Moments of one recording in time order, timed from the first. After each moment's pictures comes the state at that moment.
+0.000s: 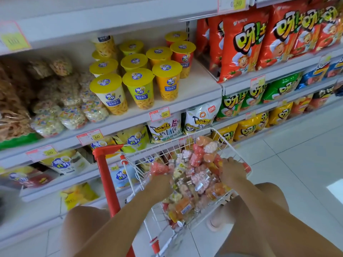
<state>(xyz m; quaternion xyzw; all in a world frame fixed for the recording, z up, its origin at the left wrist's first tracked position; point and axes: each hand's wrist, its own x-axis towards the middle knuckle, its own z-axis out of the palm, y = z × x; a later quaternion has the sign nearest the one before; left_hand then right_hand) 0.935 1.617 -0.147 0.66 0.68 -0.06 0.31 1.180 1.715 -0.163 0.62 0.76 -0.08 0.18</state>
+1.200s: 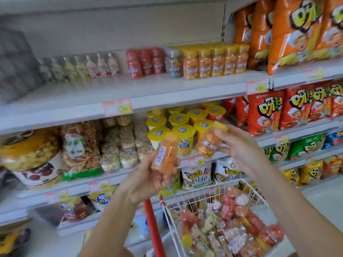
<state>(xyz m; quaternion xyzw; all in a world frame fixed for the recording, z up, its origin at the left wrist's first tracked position) 0.840 1.582 0.102 0.23 0.35 0.55 0.73 1.057 1.697 0.118 0.33 0.57 -0.62 -0.44</state>
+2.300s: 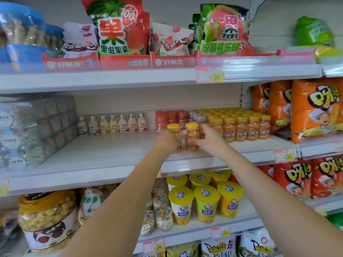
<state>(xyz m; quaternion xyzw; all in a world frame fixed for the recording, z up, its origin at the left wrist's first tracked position) 0.763 1.733 0.266 0.52 0.75 0.40 0.11 0.898 1.797 0.253 0.36 0.81 -0.27 -0.36</state>
